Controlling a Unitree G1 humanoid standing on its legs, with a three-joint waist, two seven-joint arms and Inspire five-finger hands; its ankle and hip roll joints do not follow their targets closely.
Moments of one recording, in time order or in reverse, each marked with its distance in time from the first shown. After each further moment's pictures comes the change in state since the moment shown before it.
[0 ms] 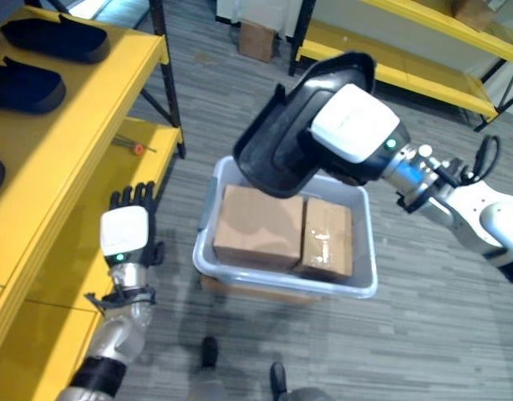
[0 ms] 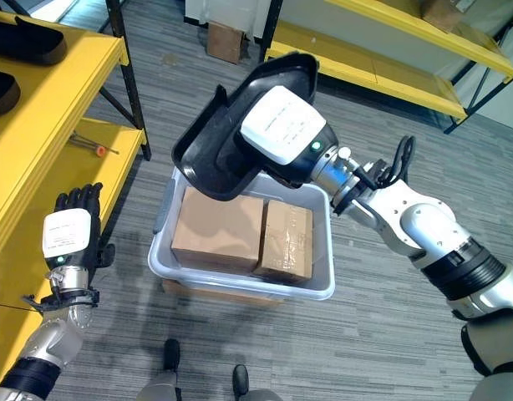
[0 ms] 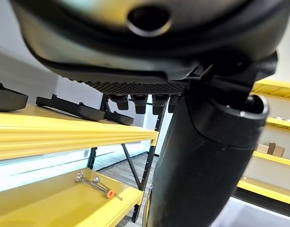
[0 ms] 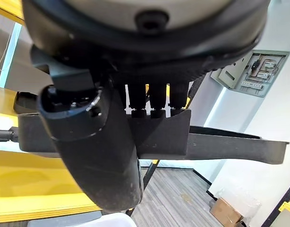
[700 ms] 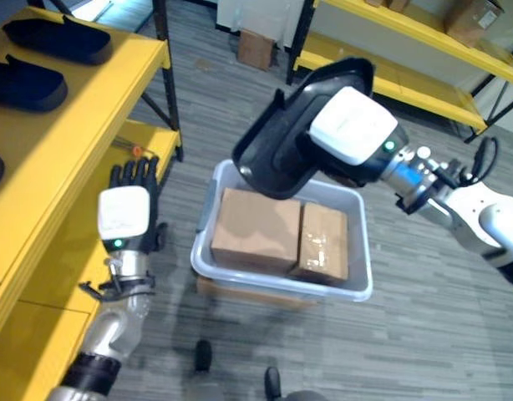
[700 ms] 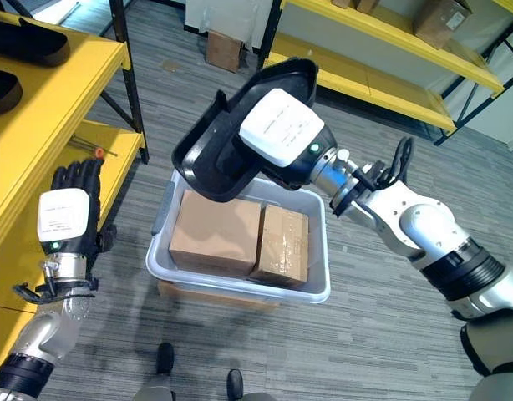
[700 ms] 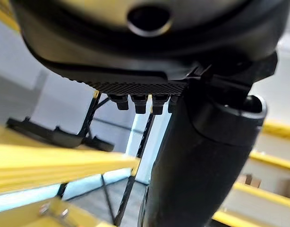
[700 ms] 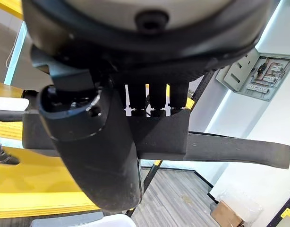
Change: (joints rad) left arm -0.002 0.043 0.017 -0.219 0.019 -0.021 0.008; right arm 0.007 0.002 0.000 0.000 0.000 -0.014 0.000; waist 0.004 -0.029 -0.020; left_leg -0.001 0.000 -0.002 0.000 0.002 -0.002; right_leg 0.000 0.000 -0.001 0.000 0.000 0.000
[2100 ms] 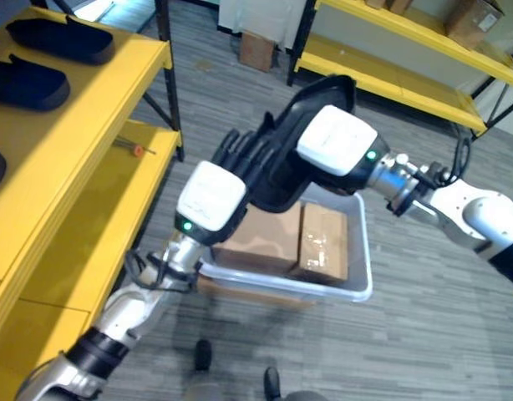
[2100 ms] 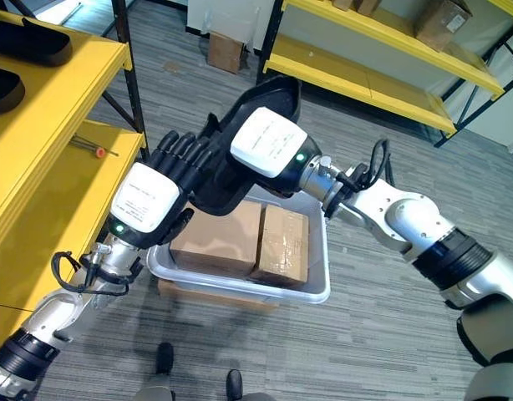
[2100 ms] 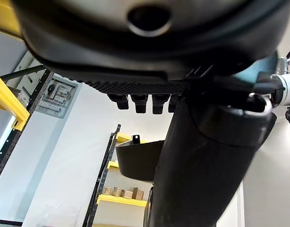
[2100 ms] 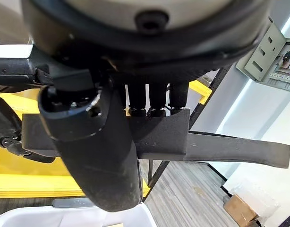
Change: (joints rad) left arm -0.160 0.115 -0.294 -0.176 0.101 -0.213 -0.028; right arm -0.105 0.014 0.166 0.093 0.003 -0.041 -0.030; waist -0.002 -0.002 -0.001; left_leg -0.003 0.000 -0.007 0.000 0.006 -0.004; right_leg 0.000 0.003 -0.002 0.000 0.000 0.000
